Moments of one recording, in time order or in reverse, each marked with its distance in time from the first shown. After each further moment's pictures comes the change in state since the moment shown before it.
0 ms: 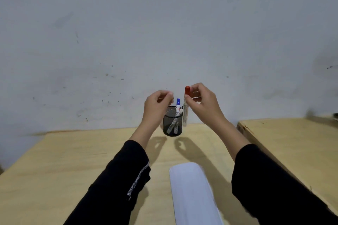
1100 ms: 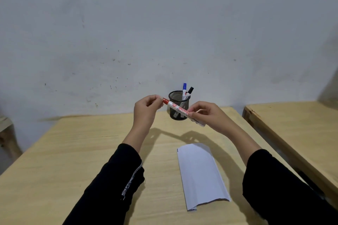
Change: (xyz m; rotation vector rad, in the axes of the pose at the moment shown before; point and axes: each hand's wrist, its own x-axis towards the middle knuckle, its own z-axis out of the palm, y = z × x) left_hand -0.053 -0.026 -0.044 -0.068 0.123 -0.159; right_hand -0.070 0.026 -0.001 0.242 -0.427 0.343
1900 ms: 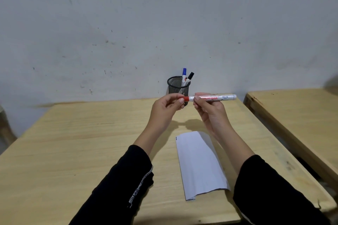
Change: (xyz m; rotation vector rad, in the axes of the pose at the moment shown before) left_hand -0.022 -0.034 0.033 -0.018 -0.281 0.032; right_hand -0.004 0.022 0.031 0.830 0.355 0.041
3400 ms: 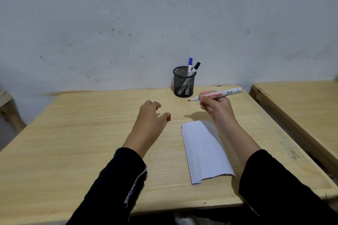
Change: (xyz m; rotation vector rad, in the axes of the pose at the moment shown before) left_hand -0.034 -0.030 -0.050 0.812 0.093 -0.120; right_hand -0.011 0.012 -0.010 -0.273 0.053 0.028
